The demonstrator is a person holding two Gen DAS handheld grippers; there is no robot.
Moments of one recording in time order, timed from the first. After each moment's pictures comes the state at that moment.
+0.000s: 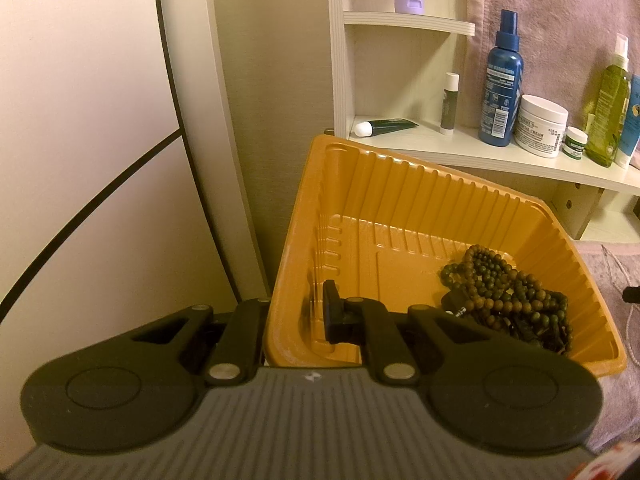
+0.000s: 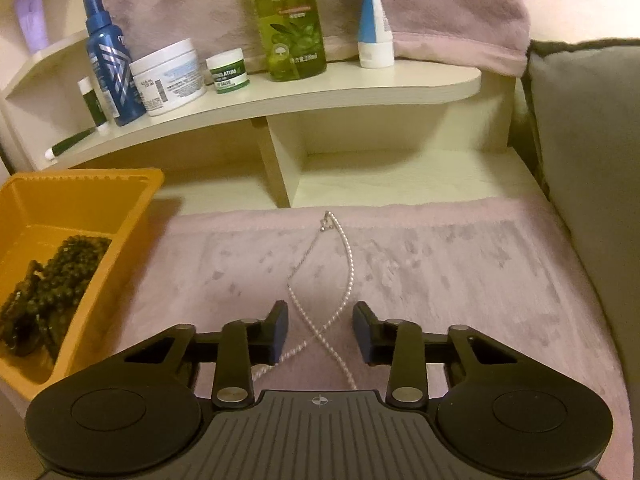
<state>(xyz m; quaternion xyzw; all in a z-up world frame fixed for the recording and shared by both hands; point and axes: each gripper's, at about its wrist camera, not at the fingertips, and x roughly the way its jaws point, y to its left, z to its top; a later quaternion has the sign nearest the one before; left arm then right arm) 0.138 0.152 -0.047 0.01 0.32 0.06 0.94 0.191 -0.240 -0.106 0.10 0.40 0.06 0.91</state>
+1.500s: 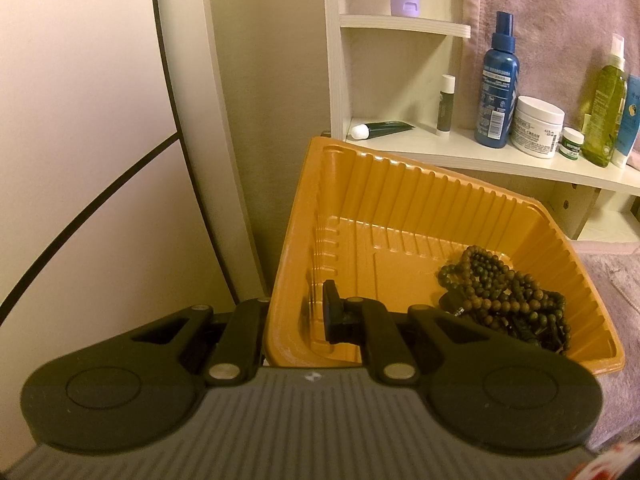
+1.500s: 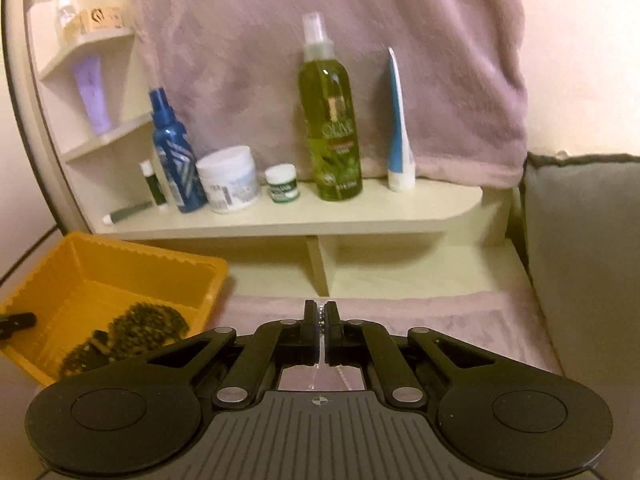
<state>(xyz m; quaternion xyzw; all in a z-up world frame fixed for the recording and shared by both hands) 0.135 0.151 -0.045 0.02 0.32 0.06 0.95 0.160 -0.241 -0.018 0.11 0.31 0.09 0.94</state>
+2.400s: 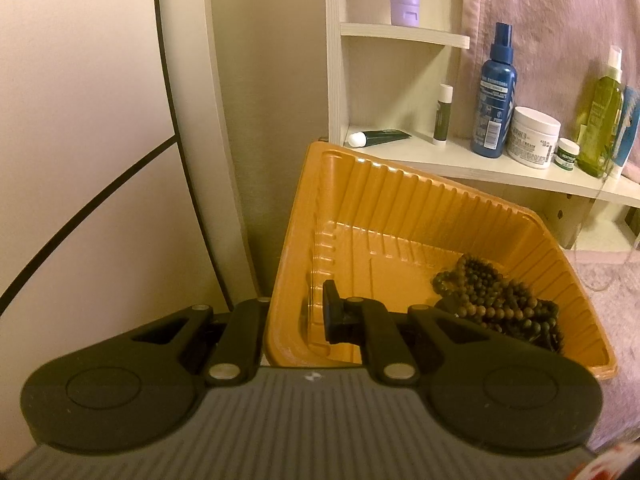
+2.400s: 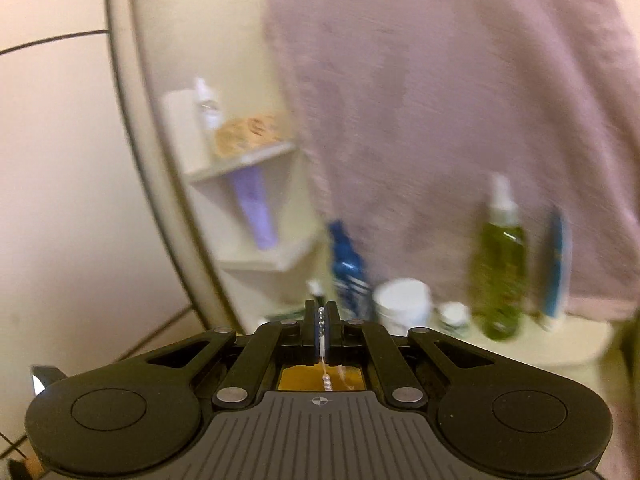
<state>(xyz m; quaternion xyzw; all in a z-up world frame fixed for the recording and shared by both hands) 0.134 0.154 -0.043 0.00 0.31 0.05 0.95 0.169 -0.166 0.096 0.14 0.20 0.27 0.93</state>
